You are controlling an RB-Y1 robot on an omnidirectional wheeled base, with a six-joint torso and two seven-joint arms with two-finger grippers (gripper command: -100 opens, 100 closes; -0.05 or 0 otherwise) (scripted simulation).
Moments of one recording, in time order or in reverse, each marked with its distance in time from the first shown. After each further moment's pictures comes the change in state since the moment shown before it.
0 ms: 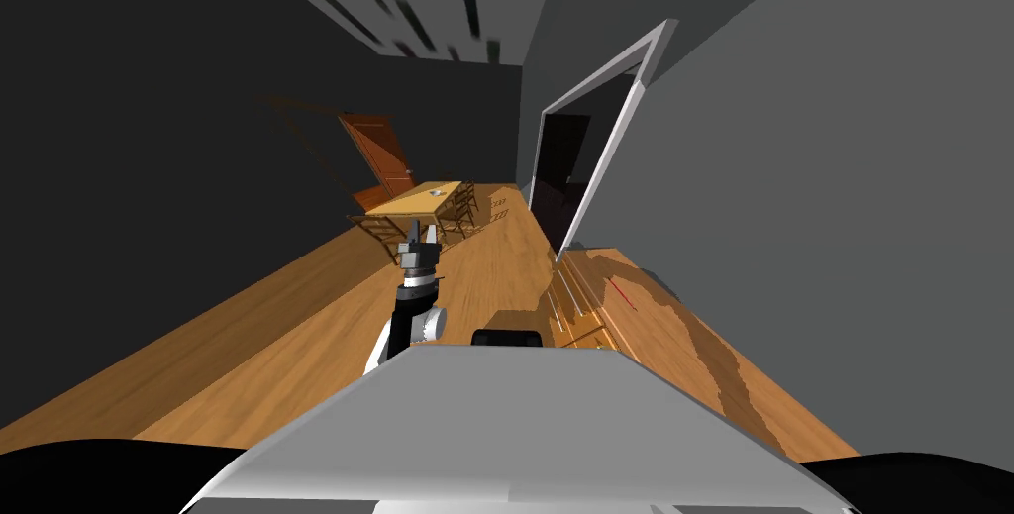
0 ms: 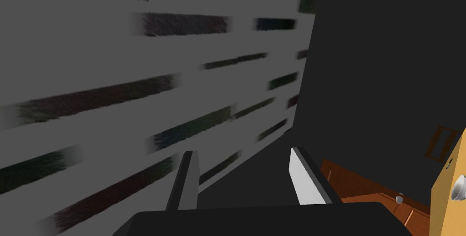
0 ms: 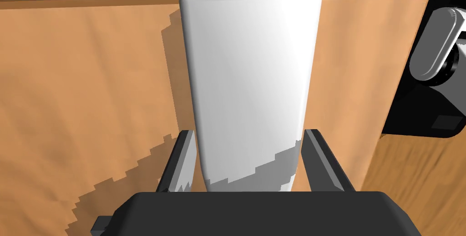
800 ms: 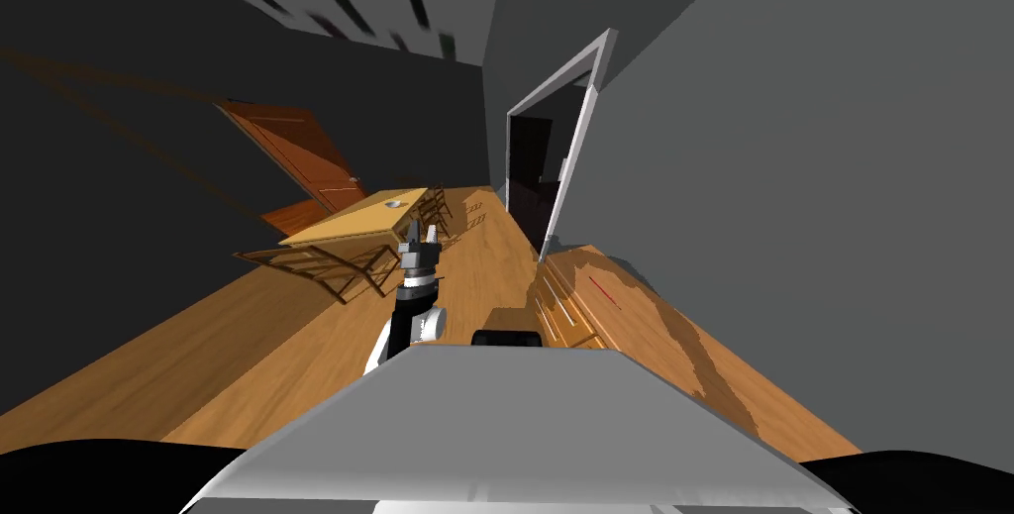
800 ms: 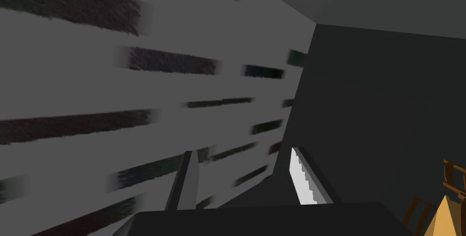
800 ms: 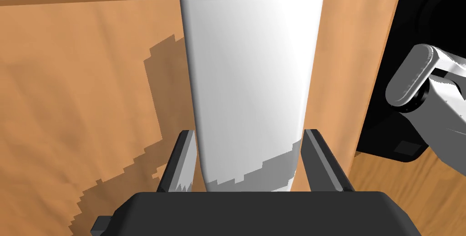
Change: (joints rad) left arm 0.000 0.000 0.000 0.000 0.000 0.000 0.000; right arm 0.048 -0.081 -0.040 -0.082 0.022 0.004 0.136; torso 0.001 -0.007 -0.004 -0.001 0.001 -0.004
